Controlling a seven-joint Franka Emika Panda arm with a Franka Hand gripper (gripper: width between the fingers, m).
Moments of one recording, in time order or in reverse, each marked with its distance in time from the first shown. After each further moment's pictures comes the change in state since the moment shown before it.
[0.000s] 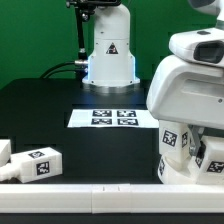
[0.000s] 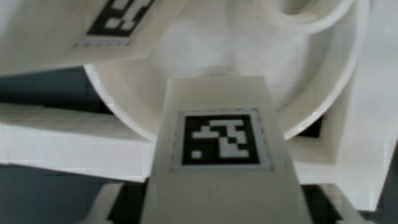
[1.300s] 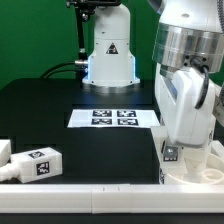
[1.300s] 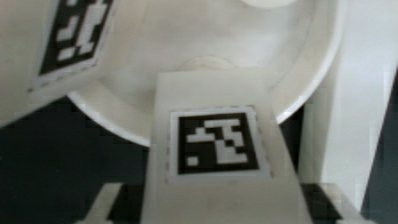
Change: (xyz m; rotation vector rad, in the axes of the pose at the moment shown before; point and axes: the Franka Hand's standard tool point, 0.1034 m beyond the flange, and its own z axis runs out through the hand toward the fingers) arm -0.038 0.053 0.013 0.010 -0.046 1.544
